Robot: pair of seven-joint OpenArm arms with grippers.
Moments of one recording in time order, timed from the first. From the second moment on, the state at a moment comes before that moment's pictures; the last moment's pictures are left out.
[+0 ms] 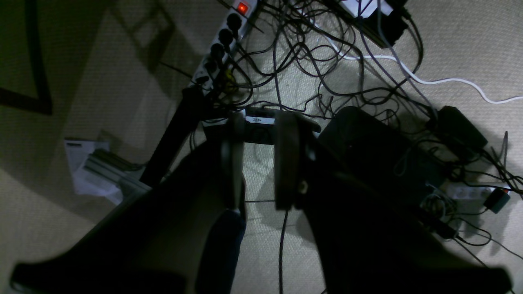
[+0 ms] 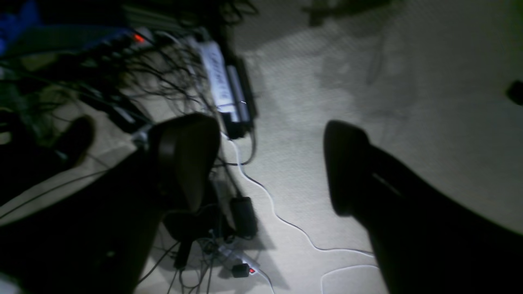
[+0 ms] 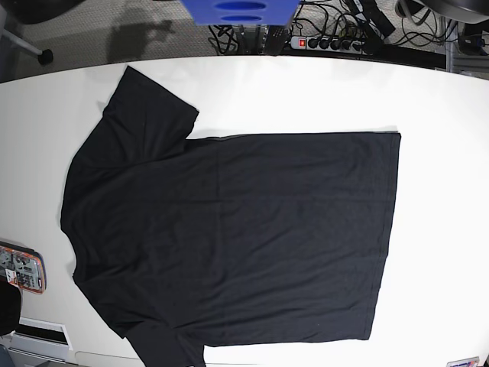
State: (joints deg) left arm 30.6 -26.4 3.9 9.2 43.0 0.5 -57.4; right arm -60.3 10.9 4.9 53.6 24.8 20.2 17.5
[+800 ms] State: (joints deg) left arm 32.1 -27.2 4.4 40.9 34.3 0.5 -57.0; right arm -60.4 9.7 15.7 55.1 24.8 19.9 38.2
